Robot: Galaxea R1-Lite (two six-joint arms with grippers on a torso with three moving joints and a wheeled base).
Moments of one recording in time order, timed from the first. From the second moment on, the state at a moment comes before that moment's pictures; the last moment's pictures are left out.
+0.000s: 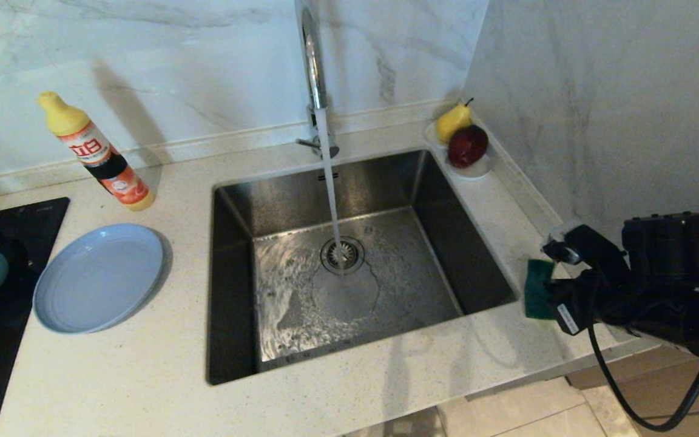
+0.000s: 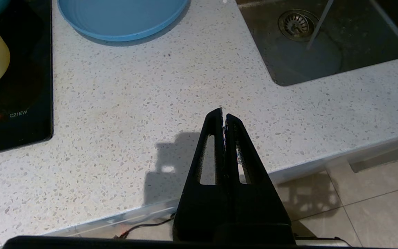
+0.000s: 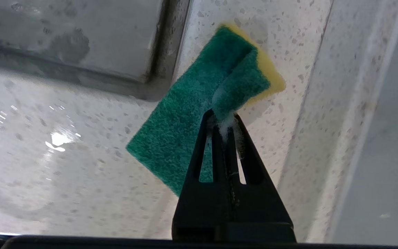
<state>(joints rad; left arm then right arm) -0.01 0.00 -0.02 0.05 -0.01 0.06 0.28 1.63 -0.74 -0.42 -0.16 -0.37</state>
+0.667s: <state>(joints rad) -0.01 0.00 -0.02 0.05 -0.01 0.06 0.25 1.67 -0.73 -0.49 -0.16 -0.46</state>
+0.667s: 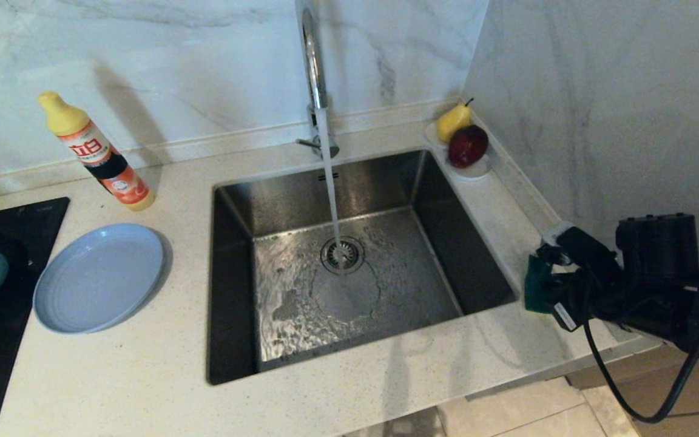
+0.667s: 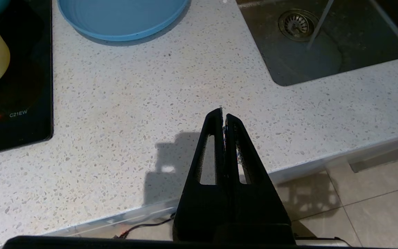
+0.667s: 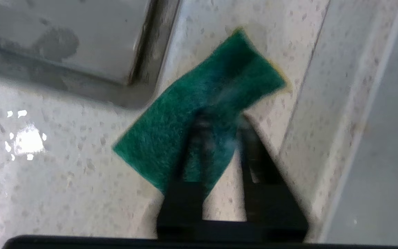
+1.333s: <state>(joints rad) -0.01 0.00 -0.02 0.05 -0.01 0.06 0.26 1.67 -0.75 -0.58 -0.18 -0.47</state>
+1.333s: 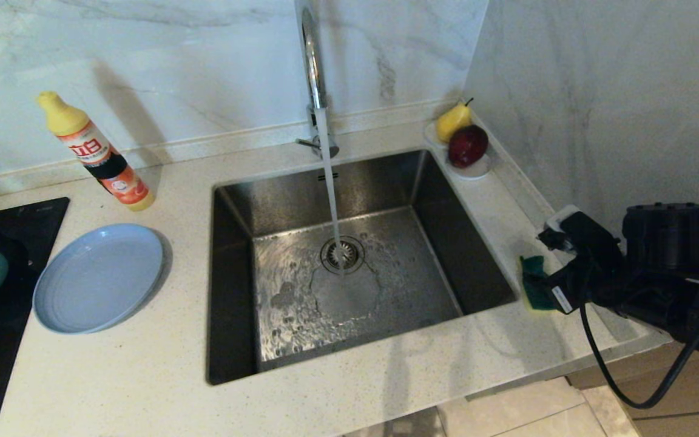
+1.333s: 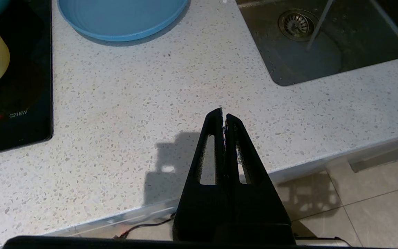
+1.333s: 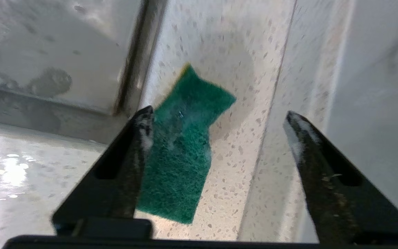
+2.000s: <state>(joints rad) -0.01 0.00 -0.02 0.05 -0.01 0.06 0.32 1.49 -0.67 -0.57 -0.18 -0.33</state>
